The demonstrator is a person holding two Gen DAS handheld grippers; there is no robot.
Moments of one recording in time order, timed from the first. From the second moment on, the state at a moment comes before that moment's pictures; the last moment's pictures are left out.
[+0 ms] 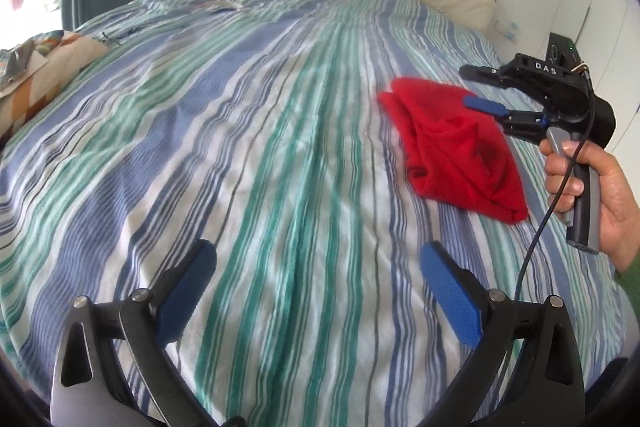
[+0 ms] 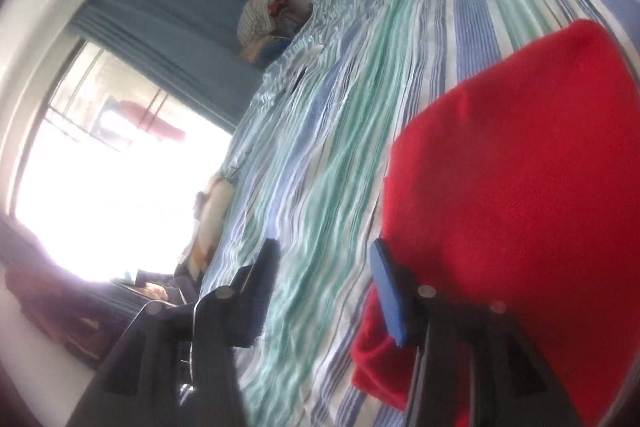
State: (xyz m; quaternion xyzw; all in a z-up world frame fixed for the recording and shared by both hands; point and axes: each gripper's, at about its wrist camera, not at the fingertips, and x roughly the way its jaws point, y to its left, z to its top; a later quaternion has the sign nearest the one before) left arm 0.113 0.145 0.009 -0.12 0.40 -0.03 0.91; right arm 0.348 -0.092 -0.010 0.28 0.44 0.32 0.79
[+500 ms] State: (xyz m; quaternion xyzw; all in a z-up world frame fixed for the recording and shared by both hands) left arm 0.110 0.130 0.007 -0.06 0.40 -0.01 0.91; right arm 0.272 -0.022 -0.059 -0.08 0.44 0.32 0.84
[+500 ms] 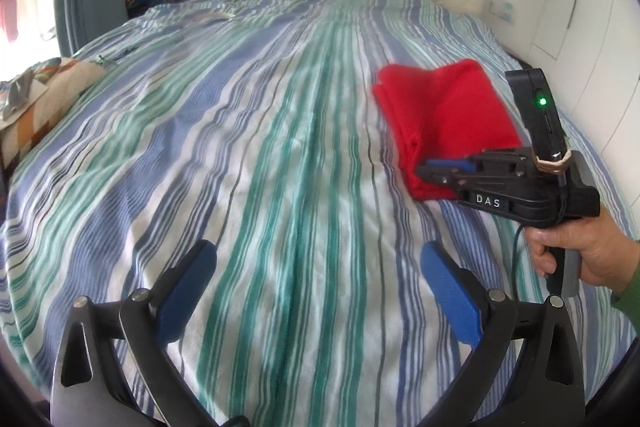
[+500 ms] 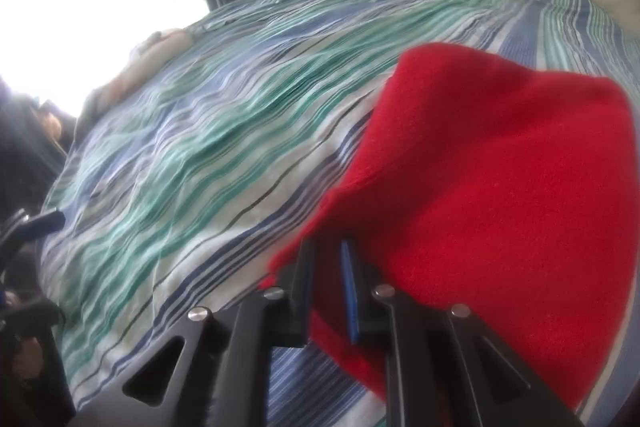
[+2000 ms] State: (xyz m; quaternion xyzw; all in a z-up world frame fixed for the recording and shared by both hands) left arm 0.266 0.072 0.004 -0.19 0.48 -0.20 0.83; right arm 0.229 -0.221 -0.019 0.14 0.42 0.22 0.87
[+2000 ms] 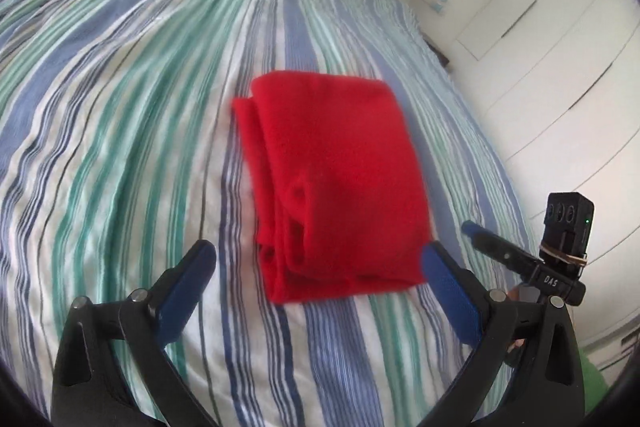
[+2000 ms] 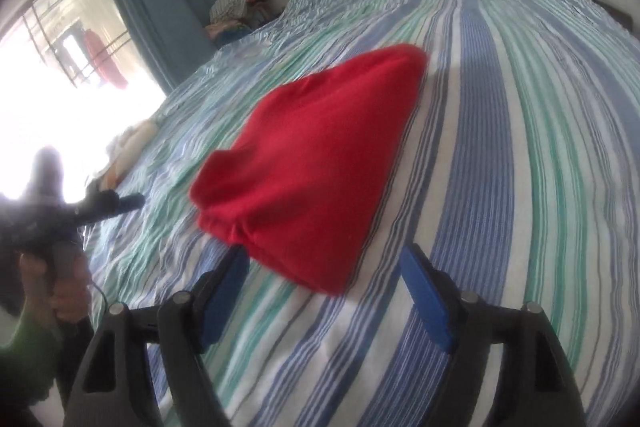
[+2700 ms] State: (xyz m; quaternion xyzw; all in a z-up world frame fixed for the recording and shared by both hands) left arm 0.307 0.025 0.031 -0.14 0.44 -0.22 0.86; right arm 0.329 -0.157 0.003 0.09 0.37 0.21 0.90
